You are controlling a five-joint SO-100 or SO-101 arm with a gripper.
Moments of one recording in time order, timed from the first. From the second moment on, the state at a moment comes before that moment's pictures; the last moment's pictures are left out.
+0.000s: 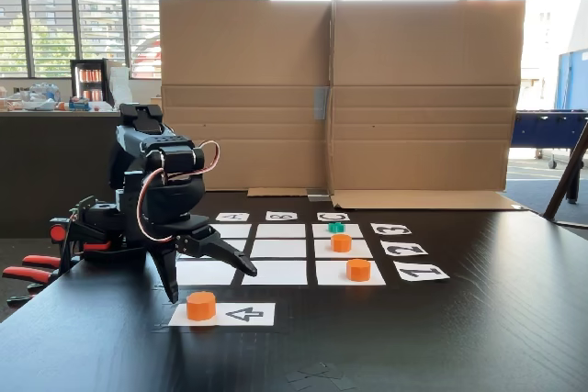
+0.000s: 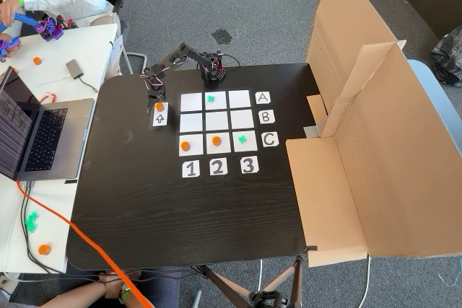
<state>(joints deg) 55.0 50.4 57.1 88.7 51.2</state>
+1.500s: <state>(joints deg) 52.9 47.0 54.1 85.2 49.2</state>
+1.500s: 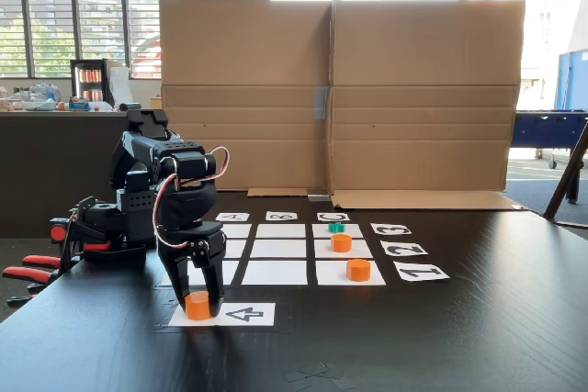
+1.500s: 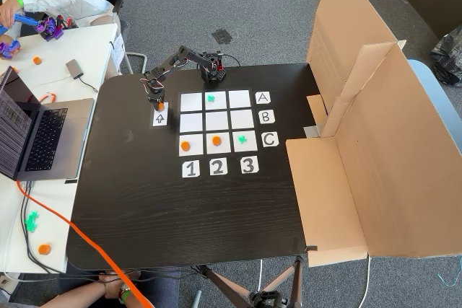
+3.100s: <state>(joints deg) 56.0 81.7 53.2 87.8 49.8</state>
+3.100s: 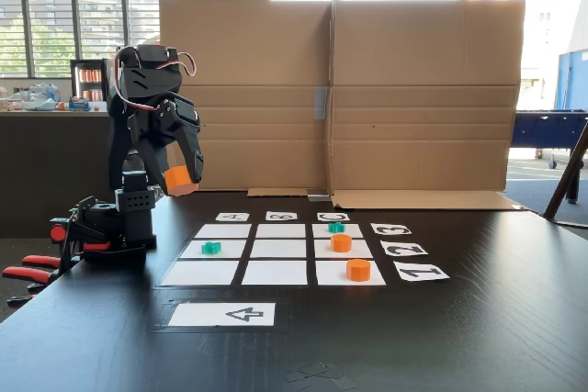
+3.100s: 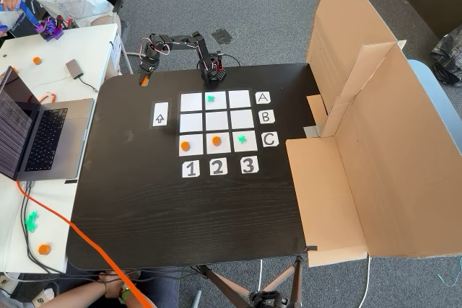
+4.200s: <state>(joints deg) -2.2 85.1 68.3 89.4 70.4</state>
